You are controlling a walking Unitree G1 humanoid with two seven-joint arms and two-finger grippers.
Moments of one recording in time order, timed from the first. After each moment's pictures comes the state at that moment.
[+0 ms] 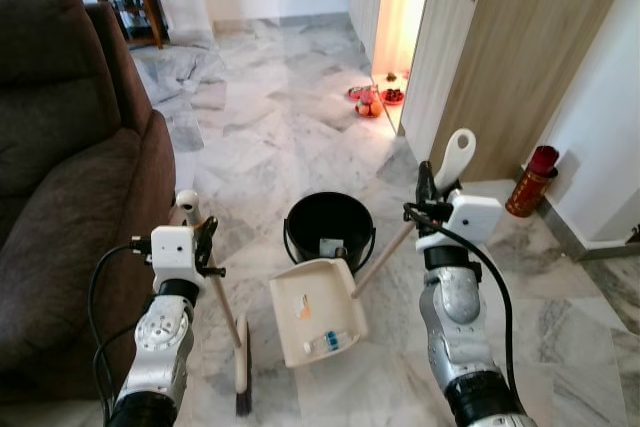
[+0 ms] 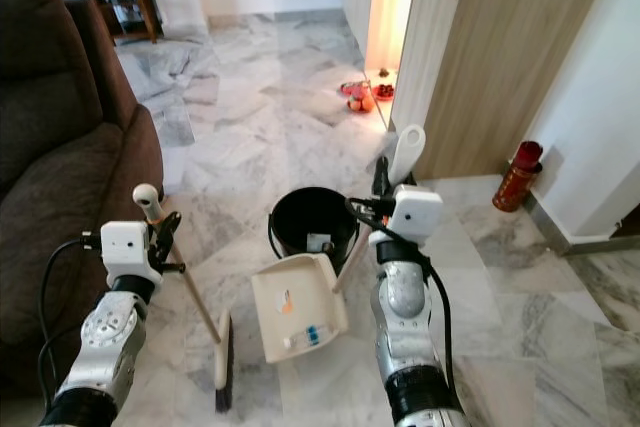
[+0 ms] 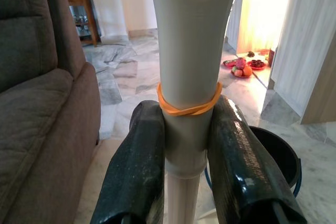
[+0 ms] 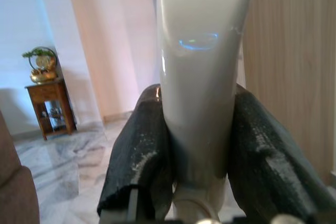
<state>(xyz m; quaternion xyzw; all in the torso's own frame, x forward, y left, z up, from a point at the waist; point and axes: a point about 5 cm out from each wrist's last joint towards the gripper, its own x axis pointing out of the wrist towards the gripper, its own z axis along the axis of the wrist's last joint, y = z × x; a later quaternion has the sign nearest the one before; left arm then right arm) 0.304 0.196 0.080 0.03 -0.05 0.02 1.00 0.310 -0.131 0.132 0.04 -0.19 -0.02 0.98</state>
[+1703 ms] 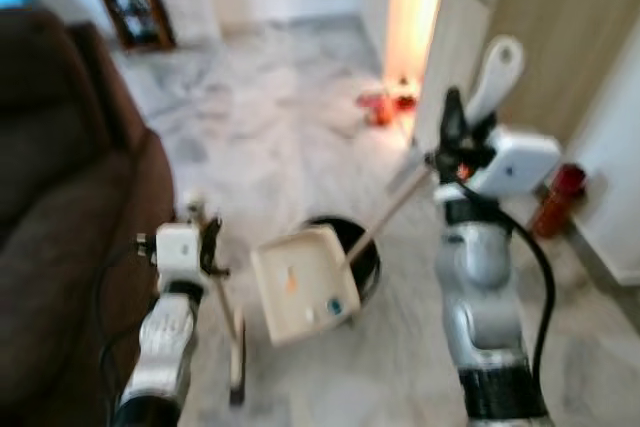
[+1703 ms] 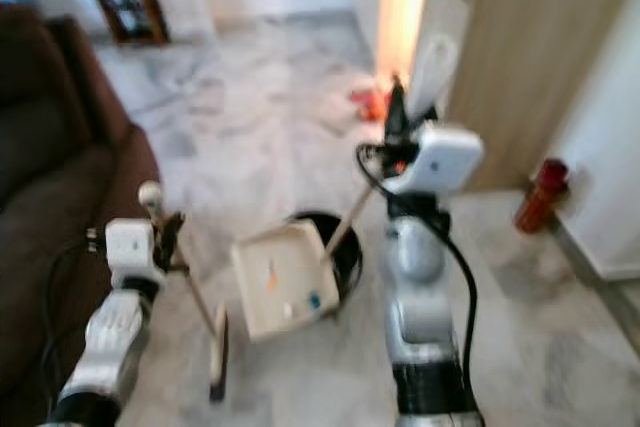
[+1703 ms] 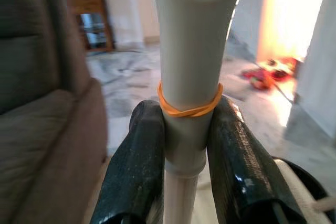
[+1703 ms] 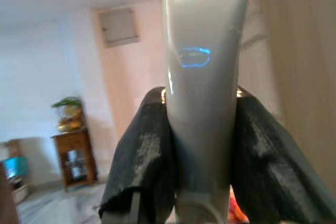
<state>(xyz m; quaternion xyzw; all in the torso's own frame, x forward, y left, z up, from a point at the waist) 0.305 0.192 0.084 0.04 -0.06 0.01 1.00 0.309 -0.132 0.218 0.05 -0.29 -0.01 0.96</state>
